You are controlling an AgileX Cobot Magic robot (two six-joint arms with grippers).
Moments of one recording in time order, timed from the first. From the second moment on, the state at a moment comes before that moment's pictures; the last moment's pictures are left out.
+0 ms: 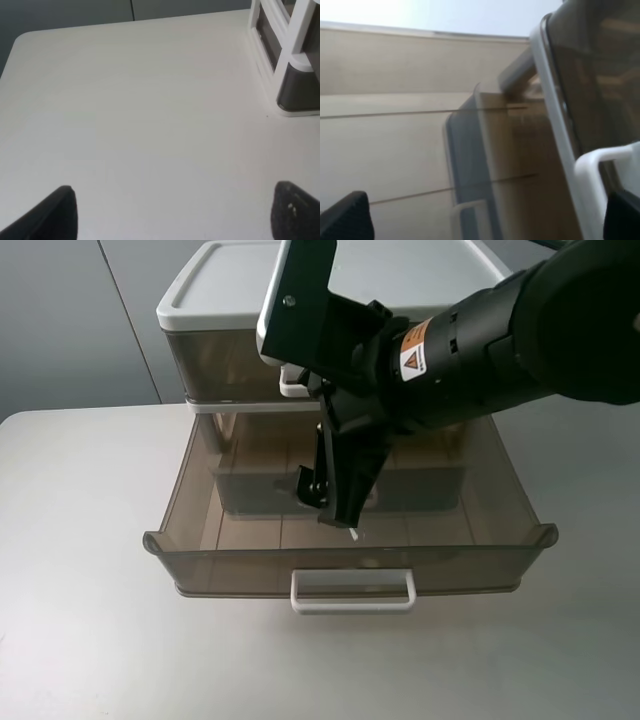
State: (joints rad) left arm -0.01 0.00 -0.51 -0.02 1.08 0.05; right arm 0.88 1.43 -0.89 0.00 0.26 -0.62
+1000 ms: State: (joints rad) left arm -0.01 0.00 -0.51 -0.02 1.08 0.05; right arm 0.88 0.56 -0.68 0.02 0.89 -0.14
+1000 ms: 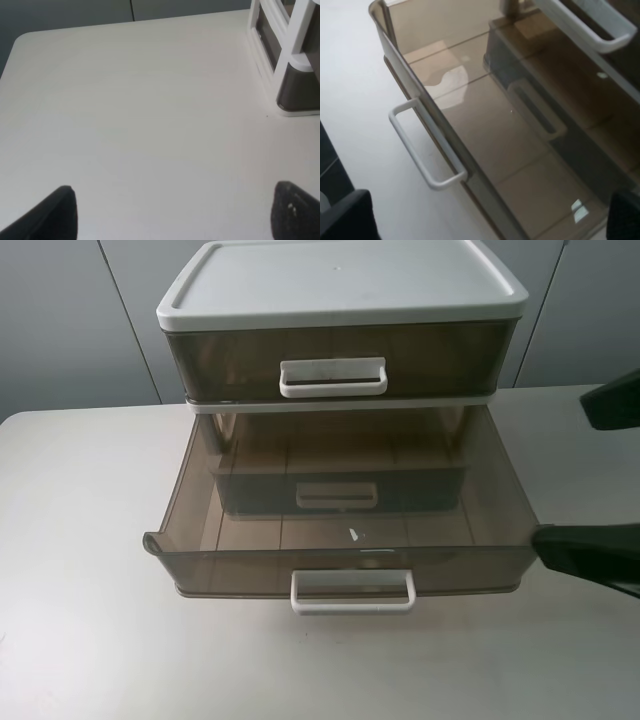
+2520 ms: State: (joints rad) left arm -0.01 0.00 -0.51 -0.02 1.08 0.05; right arm 0.80 0.08 -0.51 -0.06 1.10 0.04
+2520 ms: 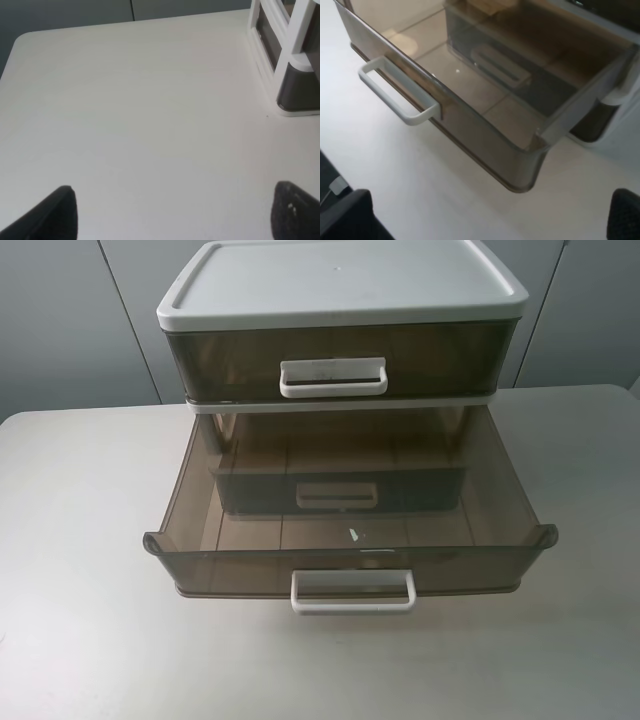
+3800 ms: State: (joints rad) left arm -0.01 0.00 -0.51 -0.02 1.08 0.05; right arm 0.00 0.00 -0.51 -0.04 1.10 0.01
